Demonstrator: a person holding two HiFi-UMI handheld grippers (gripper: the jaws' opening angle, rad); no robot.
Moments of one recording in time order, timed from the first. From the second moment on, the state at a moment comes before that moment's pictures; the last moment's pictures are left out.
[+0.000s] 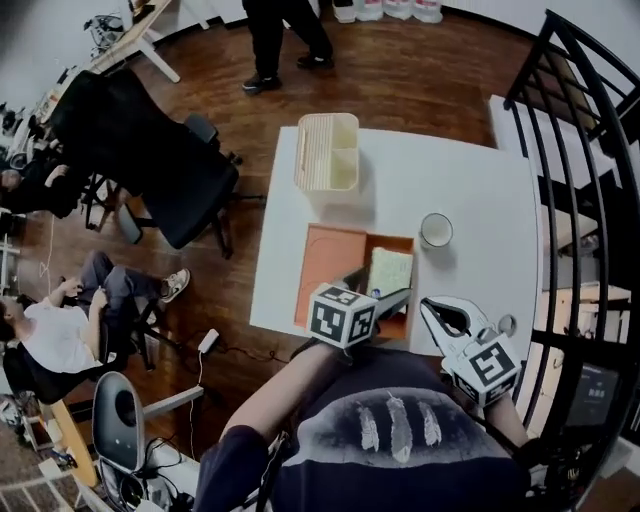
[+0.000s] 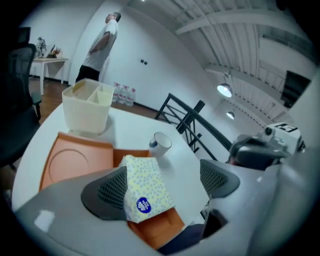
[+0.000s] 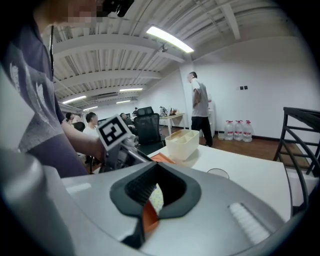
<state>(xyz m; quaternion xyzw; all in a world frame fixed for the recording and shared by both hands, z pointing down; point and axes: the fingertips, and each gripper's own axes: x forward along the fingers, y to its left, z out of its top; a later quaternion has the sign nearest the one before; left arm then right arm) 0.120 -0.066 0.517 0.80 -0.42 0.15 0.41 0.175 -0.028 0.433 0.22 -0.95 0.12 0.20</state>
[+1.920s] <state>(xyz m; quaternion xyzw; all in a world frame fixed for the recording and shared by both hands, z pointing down) -0.055 0.023 0.358 0.90 -0.37 0.04 0.22 0.049 0.003 0.373 0.16 -0.96 0.22 0.07</state>
